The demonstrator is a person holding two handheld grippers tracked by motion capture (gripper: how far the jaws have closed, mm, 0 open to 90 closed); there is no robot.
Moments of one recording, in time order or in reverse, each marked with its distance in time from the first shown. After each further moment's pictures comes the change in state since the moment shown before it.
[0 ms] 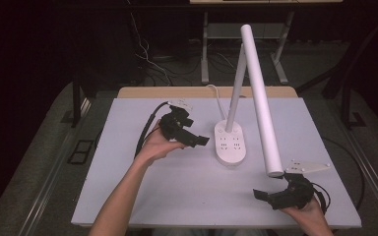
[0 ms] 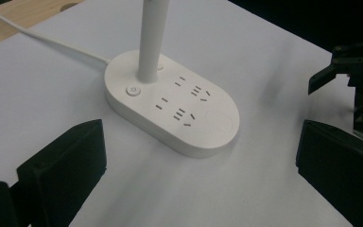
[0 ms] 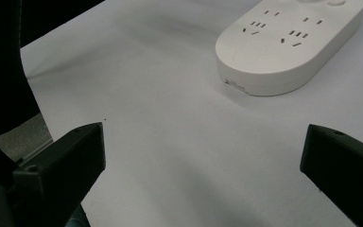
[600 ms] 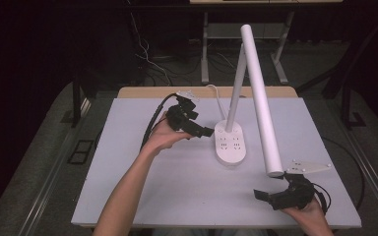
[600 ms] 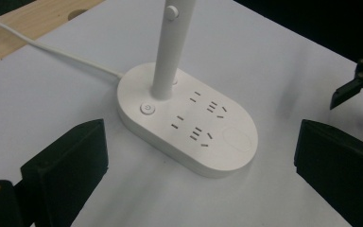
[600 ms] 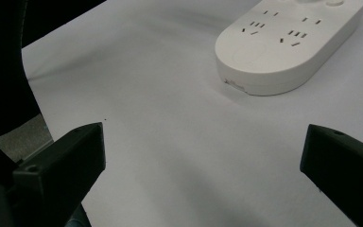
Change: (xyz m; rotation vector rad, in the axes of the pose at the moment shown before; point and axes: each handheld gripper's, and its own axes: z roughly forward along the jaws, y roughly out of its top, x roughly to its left) left arm 0.016 0.021 0.017 0.019 0.015 0.002; right arm 0.000 -0.001 -0.001 -0.003 0.000 0.000
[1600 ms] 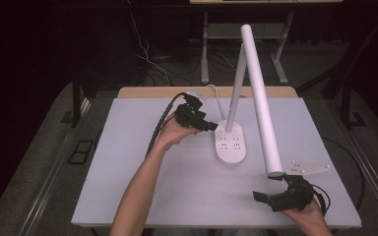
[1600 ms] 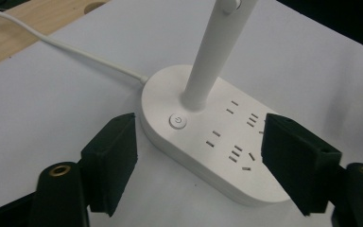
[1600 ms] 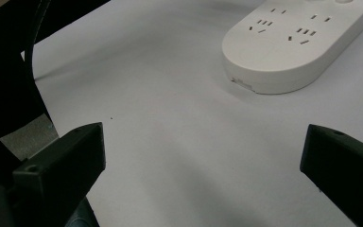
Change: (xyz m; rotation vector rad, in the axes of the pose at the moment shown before) left arm 0.024 0.002 0.043 0.003 0.050 -0.006; right arm 0.003 -0.001 0.001 -0.001 0.015 0.005
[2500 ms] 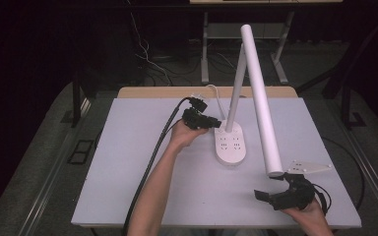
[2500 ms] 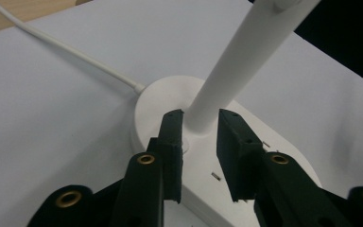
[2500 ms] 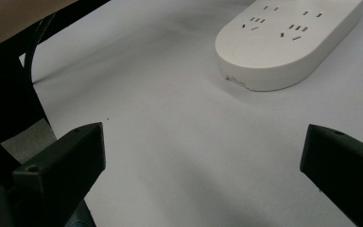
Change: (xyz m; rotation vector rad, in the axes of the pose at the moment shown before) left arm 0.012 -0.009 0.038 -0.051 -0.046 -0.127; right arm -0.006 -0.001 -0.001 -0.001 -0.002 0.022
